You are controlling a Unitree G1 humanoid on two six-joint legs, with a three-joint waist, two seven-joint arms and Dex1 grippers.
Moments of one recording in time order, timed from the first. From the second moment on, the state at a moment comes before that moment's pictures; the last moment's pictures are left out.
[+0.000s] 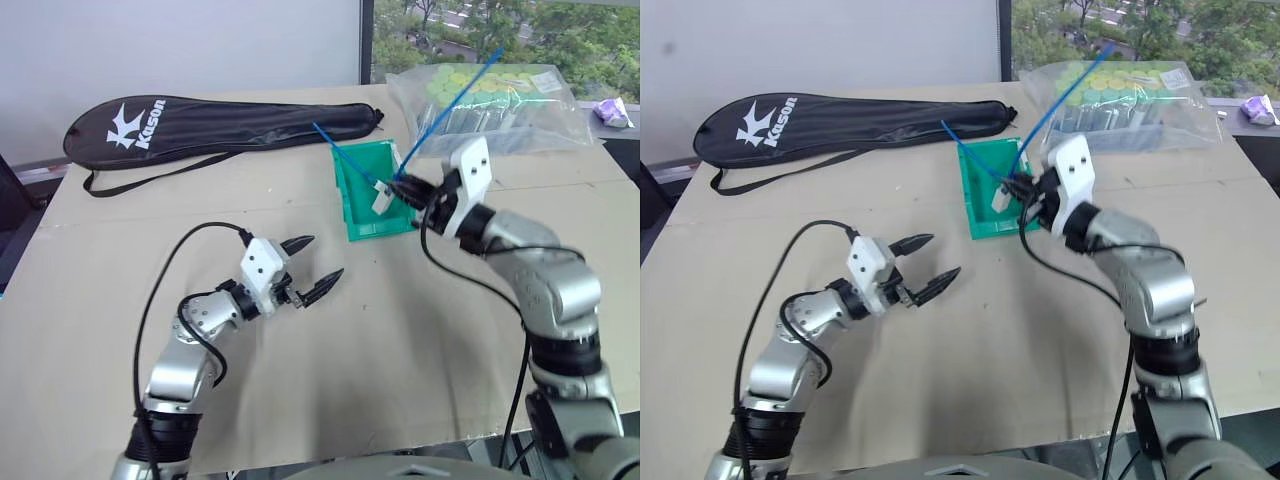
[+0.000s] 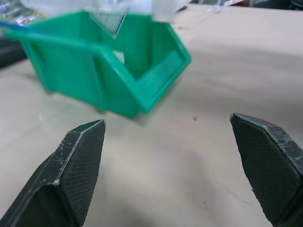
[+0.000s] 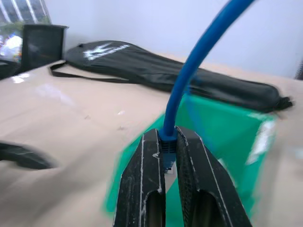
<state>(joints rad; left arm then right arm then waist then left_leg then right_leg) -0.07 0.50 0.01 -0.30 -0.35 0.19 -0.80 -0.70 -0.35 0.02 -0.15 0.39 0.73 0.53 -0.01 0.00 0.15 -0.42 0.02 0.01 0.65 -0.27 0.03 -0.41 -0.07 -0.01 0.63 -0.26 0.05</state>
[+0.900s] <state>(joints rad) 0.17 0.54 0.03 -0.46 -0.35 0.41 -0.60 -0.04 -0.60 -0.16 -0.13 0.45 0.25 0.91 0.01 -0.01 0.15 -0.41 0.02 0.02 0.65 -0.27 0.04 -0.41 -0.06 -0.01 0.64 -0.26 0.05</state>
